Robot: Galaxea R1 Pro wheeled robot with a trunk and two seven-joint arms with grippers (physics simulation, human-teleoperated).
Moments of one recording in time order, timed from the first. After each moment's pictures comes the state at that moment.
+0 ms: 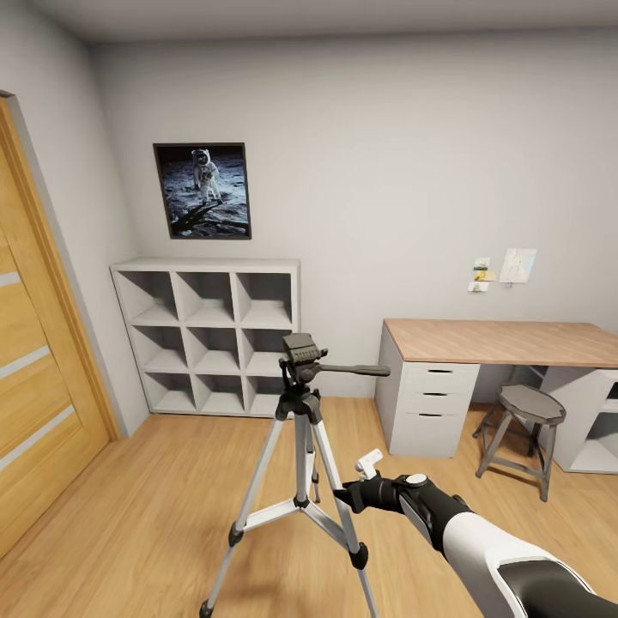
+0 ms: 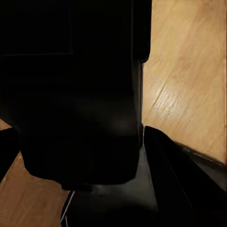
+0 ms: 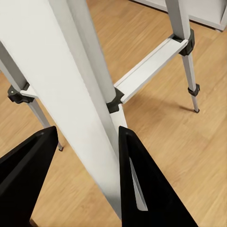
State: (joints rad) left arm -0.17 0.01 -0.20 -0.17 0.56 -0.02 0.22; right arm -0.80 0.04 0.07 -0.16 0.21 0.02 0.60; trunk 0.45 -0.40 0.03
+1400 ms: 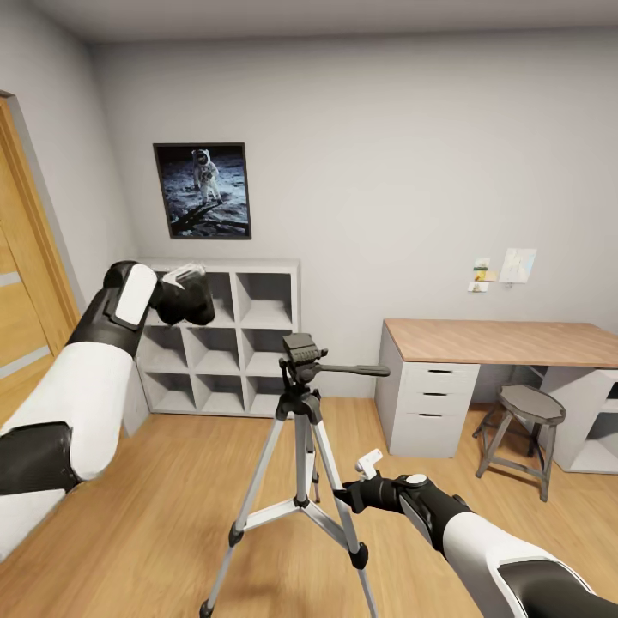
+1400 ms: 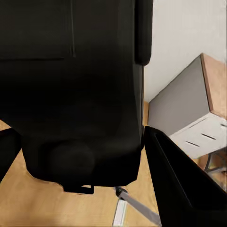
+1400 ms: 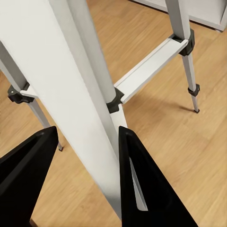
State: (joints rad) left arm -1.32 0.09 0.09 -0.77 0.58 1.04 0.33; right arm -0.80 0.04 0.06 -0.16 0.21 0.02 0.60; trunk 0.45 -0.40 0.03
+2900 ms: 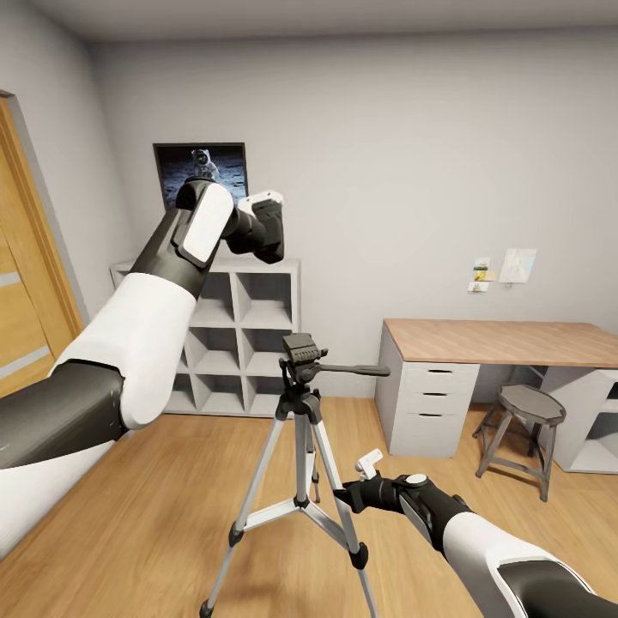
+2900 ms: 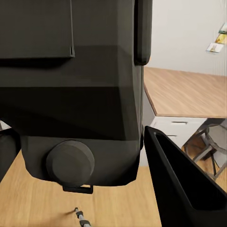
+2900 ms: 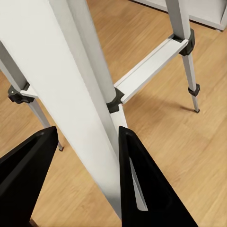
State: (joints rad) left arm -1.57 -0.16 -0.10 -0.74 0.58 1.04 0.34; right arm -0.80 0.04 0.07 -0.16 0.21 0.03 0.60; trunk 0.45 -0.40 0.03
